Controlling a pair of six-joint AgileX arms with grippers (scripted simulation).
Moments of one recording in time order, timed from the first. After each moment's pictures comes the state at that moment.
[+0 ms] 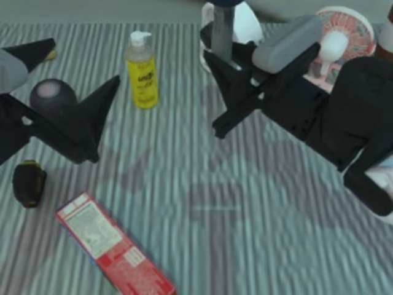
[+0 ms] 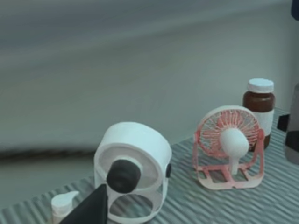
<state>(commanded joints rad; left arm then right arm) -0.29 0.82 0.48 0.32 0.38 0.02 0.63 1.63 0.74 0.95 -0.14 0.03</state>
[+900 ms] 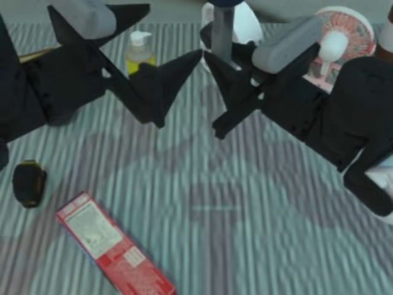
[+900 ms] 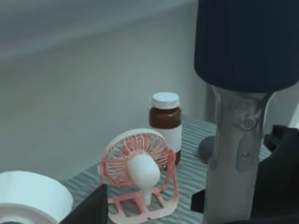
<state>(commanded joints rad) -0.43 1.21 0.72 0.46 0.52 0.02 0.63 1.63 0.74 0.95 -0.14 0.03</state>
